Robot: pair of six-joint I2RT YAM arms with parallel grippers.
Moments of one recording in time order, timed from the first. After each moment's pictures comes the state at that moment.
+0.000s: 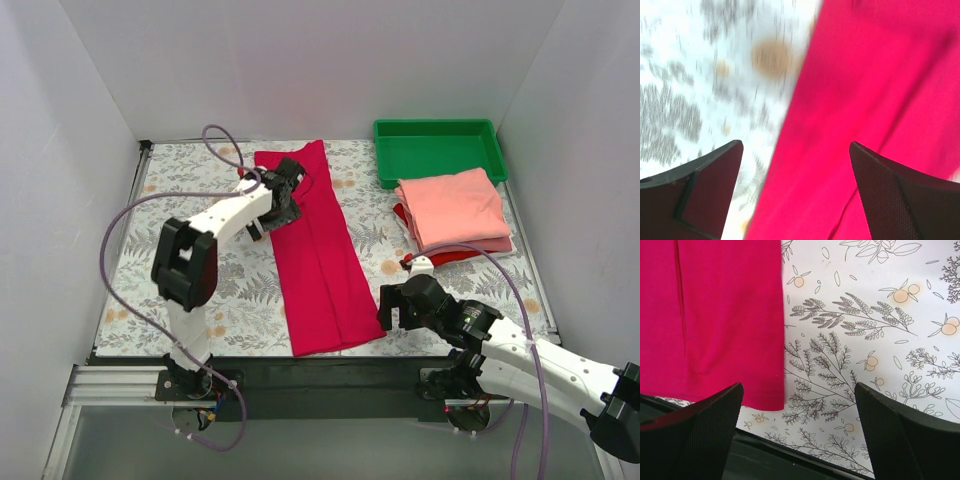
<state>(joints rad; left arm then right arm) -0.50 2.00 1.65 -0.96 -0.47 -1.01 0.91 0.74 0.43 -0.55 0.24 0.63</state>
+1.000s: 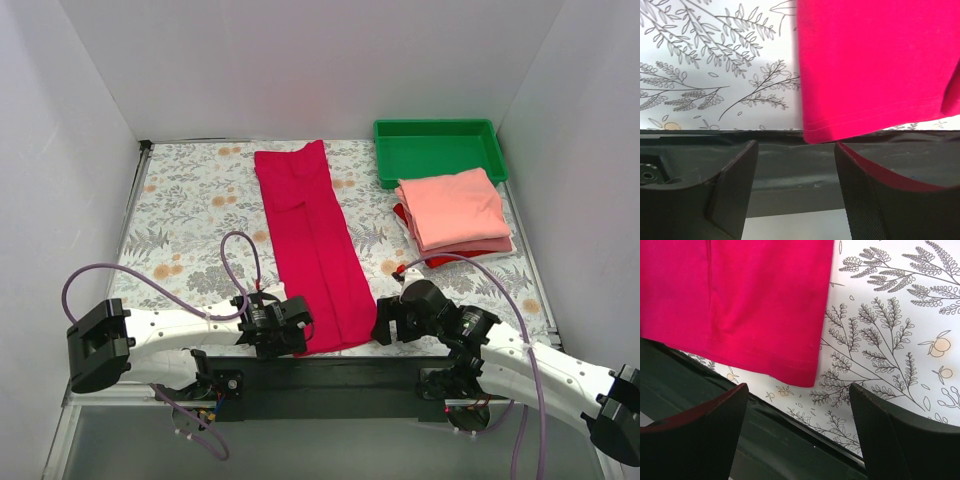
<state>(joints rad) -1.21 1.23 0.67 -0.78 -0.18 -1.35 0.90 0.71 0.35 -0.49 -0.01 0.63</state>
